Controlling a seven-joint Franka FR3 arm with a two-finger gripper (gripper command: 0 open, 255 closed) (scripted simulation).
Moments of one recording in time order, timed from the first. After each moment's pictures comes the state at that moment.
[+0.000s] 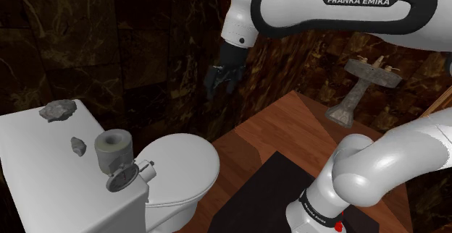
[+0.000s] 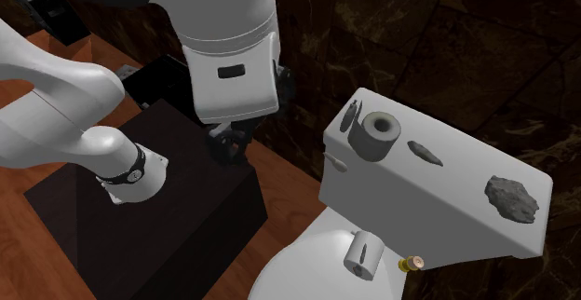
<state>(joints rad) 0.08 -0.45 0.26 -2.22 0.15 1.83 0.24</state>
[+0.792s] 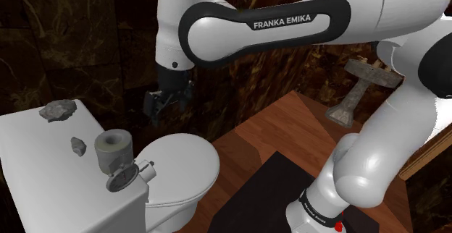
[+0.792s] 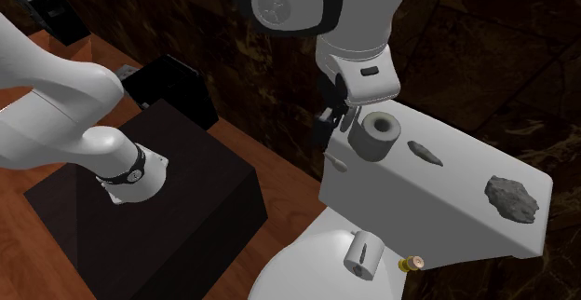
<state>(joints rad) 0.14 -0.05 0.44 -1.98 0.04 1.96 0.44</state>
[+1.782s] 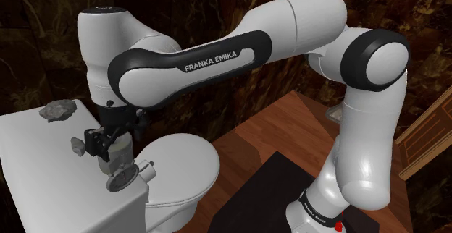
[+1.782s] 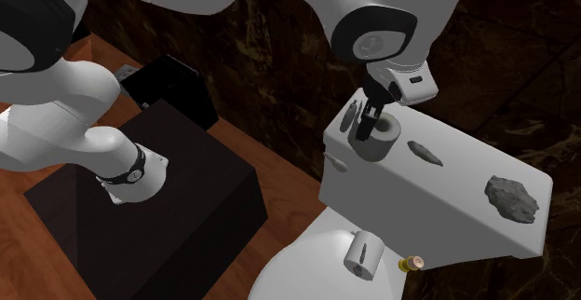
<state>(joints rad) 0.29 0.38 0.49 -1.68 -0.18 1.99 0.63</state>
